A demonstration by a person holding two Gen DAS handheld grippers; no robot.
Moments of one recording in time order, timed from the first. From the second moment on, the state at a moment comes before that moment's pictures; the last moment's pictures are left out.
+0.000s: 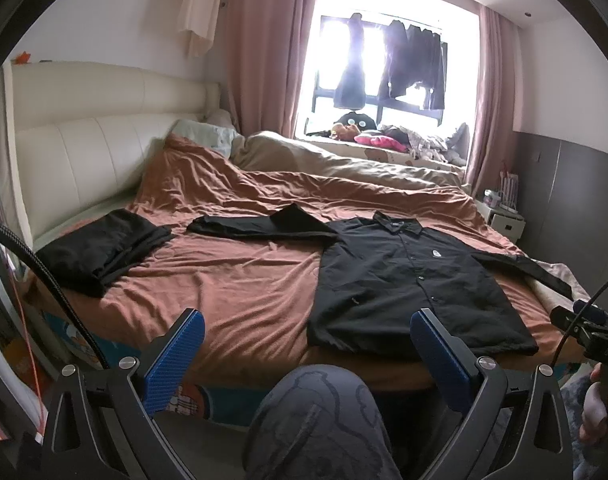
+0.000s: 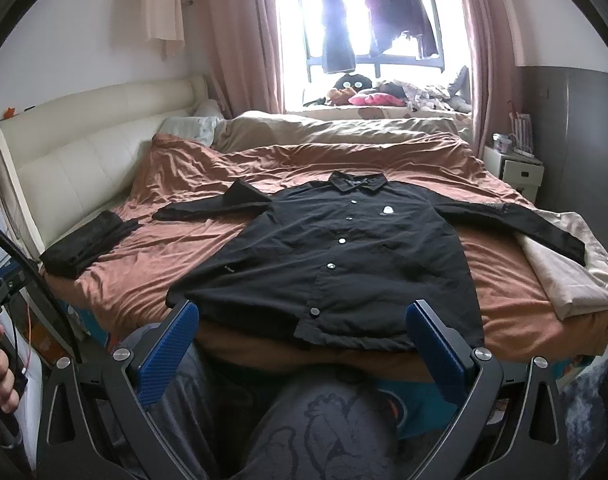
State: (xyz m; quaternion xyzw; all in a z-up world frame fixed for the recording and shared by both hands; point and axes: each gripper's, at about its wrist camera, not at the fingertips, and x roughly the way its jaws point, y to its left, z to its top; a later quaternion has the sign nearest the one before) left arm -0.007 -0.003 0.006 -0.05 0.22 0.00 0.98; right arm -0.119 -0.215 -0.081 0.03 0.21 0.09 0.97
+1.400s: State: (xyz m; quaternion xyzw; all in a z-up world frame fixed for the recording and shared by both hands) left arm -0.035 -0.006 0.015 -0.04 0.20 -0.04 0.98; right arm -0.151 -0.219 -0.078 0.04 0.20 0.08 0.98
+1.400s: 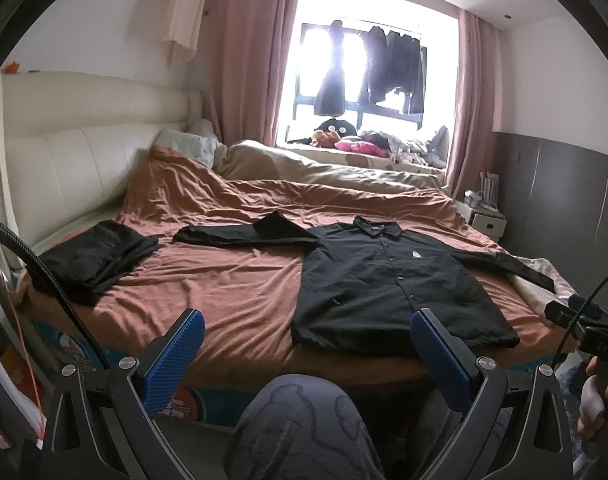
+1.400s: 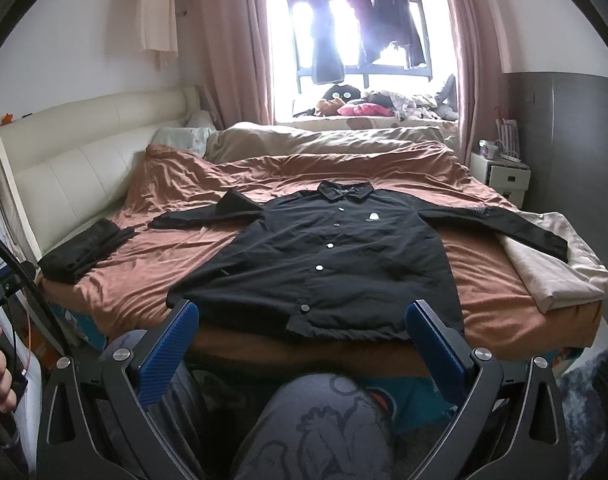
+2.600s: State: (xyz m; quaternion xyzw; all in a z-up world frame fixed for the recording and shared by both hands) left arm 0.056 0.015 0.027 -0.05 0.21 -0.03 0.98; right arm -0.048 -0.220 -0.068 0.04 0.20 0.10 0.97
